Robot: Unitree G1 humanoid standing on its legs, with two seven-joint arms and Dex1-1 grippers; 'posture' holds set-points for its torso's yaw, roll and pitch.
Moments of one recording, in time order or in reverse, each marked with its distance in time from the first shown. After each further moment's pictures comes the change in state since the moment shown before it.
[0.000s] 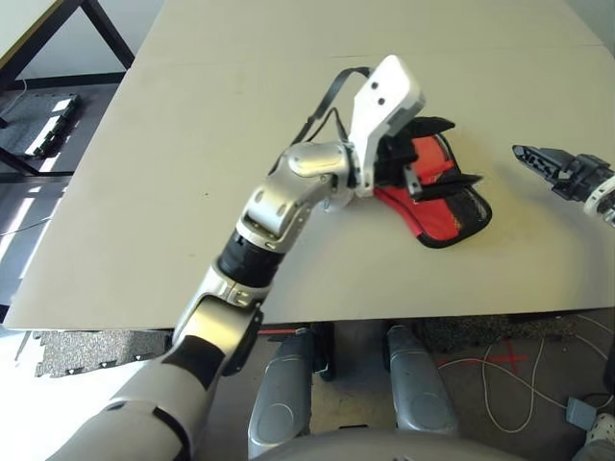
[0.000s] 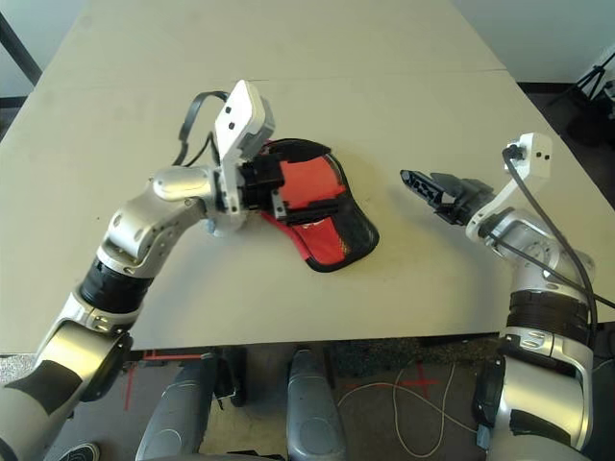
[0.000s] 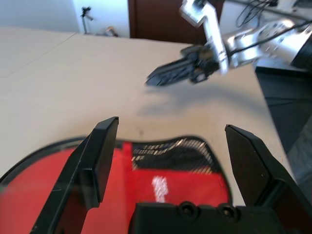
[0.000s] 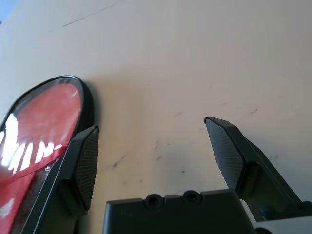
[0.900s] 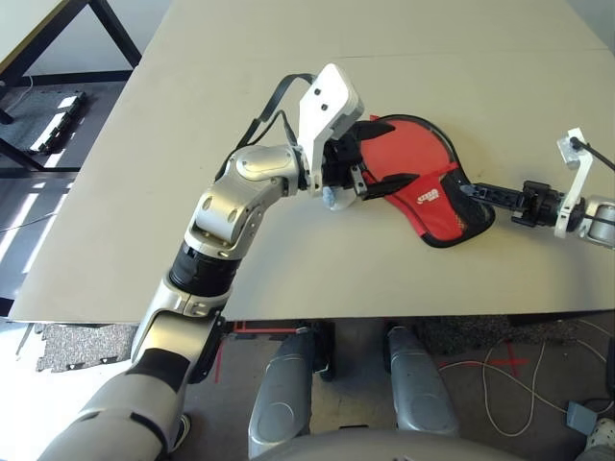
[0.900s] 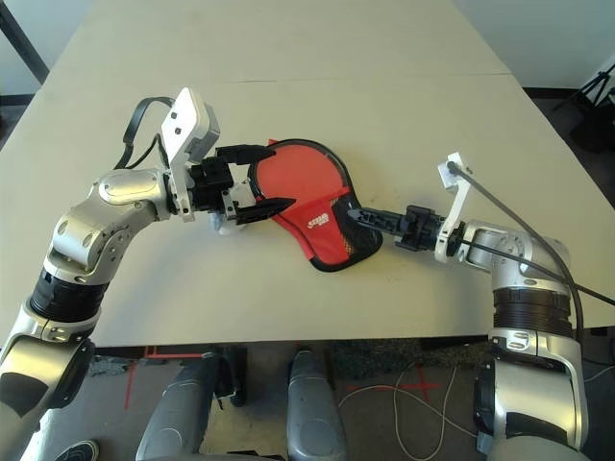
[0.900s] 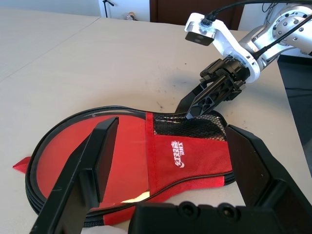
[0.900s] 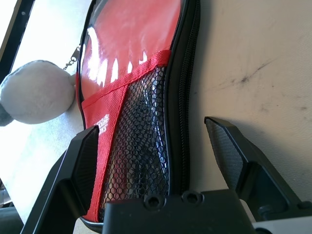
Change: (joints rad) left arm 0.051 0.079 0.044 -0.117 -0.006 0.079 0.005; right arm 0.027 0.059 0.163 -0.140 0.020 0.345 0.145
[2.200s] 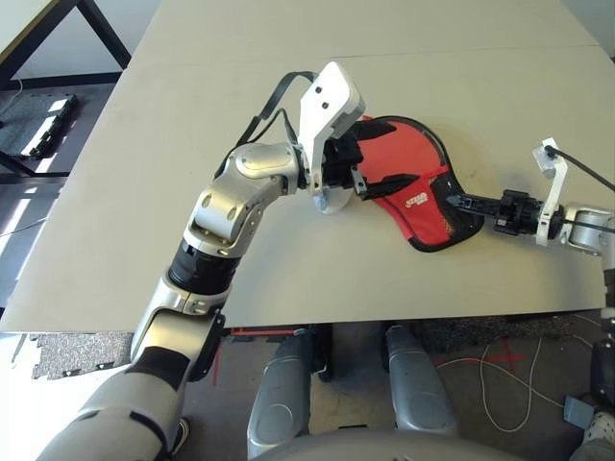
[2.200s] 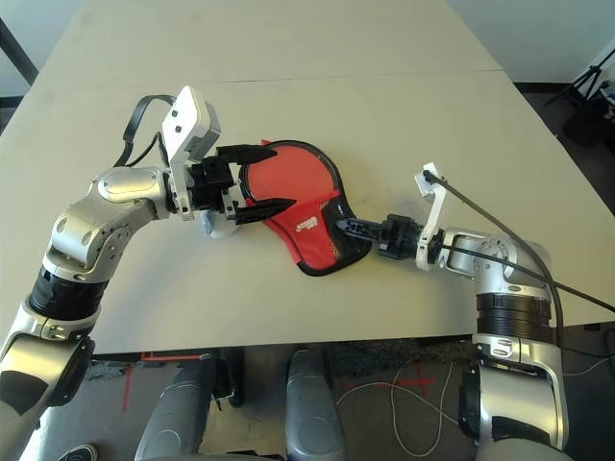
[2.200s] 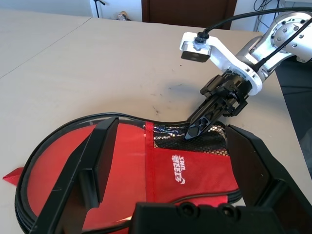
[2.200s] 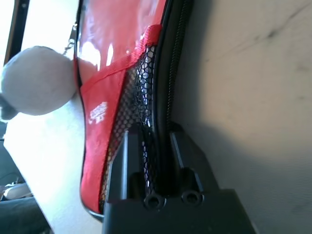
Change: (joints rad) left arm -0.011 -0.001 0.000 0.004 0.002 0.004 -0.018; right arm 0.034 0.055 0.000 -0.105 0.044 0.202 -0.073
